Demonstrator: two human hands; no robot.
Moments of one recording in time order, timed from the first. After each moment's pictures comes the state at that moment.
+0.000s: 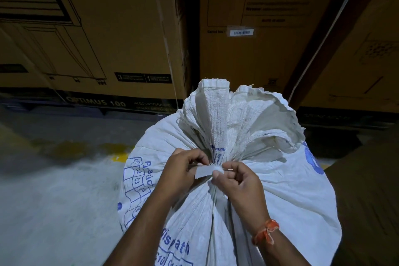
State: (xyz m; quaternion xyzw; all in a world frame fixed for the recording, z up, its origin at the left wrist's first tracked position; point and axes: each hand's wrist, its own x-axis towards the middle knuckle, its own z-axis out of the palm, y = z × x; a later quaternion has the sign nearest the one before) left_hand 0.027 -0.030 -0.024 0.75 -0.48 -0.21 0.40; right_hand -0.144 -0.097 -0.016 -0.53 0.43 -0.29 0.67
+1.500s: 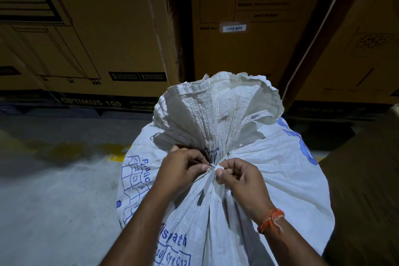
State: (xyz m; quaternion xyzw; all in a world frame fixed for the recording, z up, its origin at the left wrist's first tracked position) left_hand 0.023 -0.031 -0.024 0.77 -0.51 -0.18 0.35; right_hand -0.162 -0.116 -0.023 -0.64 0.38 -0.25 0.62
